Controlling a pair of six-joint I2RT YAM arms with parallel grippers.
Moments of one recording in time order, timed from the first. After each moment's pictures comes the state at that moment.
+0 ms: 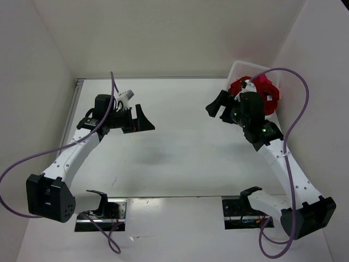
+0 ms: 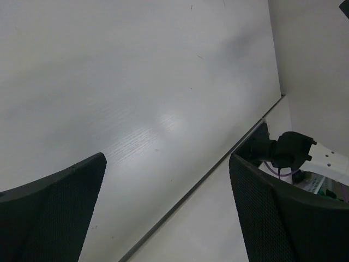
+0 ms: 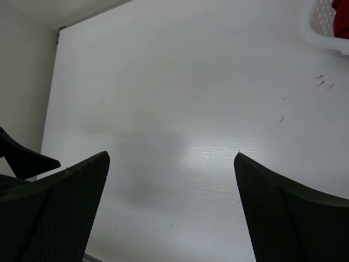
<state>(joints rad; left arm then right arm) -0.20 1.26 1.03 -0.46 0.66 -0.43 0.32 1.06 1.09 -0.45 -0.03 0.58</state>
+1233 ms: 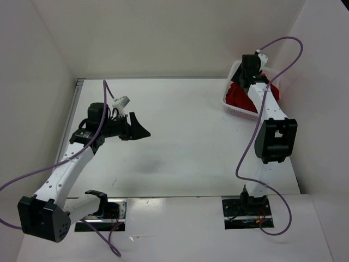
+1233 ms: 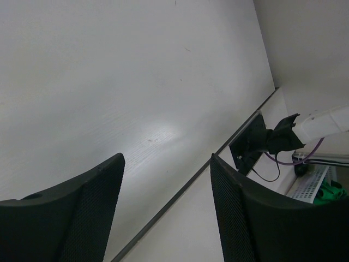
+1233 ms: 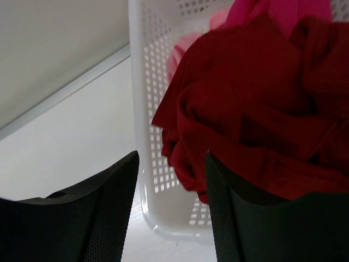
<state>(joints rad) -0.20 1.07 0.92 -0.45 0.68 -0.43 0.03 1.86 1.69 -0.41 0.30 0.48</state>
